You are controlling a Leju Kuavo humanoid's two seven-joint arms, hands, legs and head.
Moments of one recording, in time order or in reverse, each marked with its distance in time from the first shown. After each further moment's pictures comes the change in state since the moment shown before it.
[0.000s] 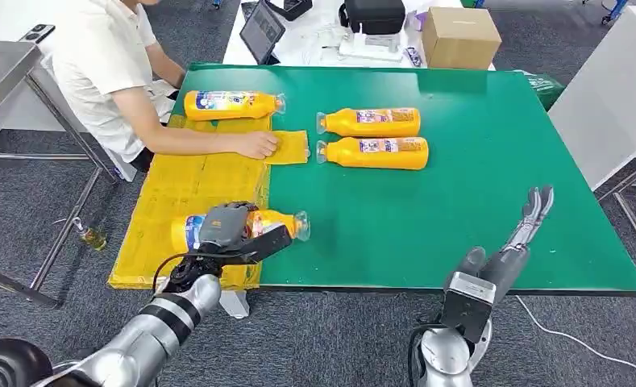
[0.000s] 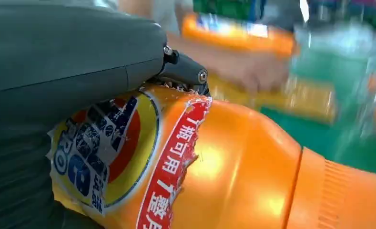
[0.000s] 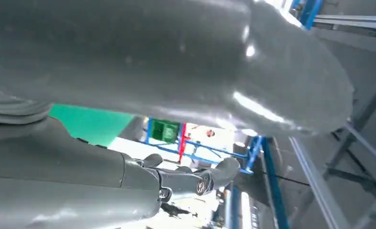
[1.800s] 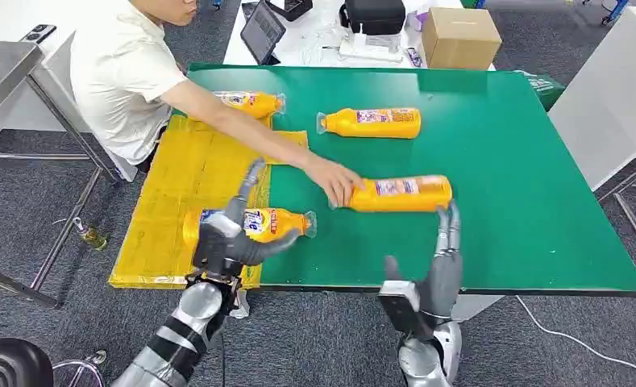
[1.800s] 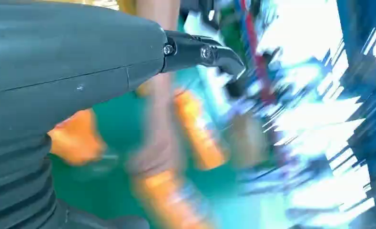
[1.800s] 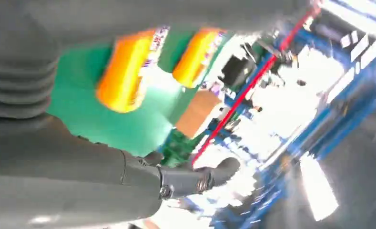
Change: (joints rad) left arm 0.264 -0.061 0.021 -0.514 0.975 -0.023 -0.527; right arm -0.034 -0.104 0.027 0.358 0.264 0.000 0.000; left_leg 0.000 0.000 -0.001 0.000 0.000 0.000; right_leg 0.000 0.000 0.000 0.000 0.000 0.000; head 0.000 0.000
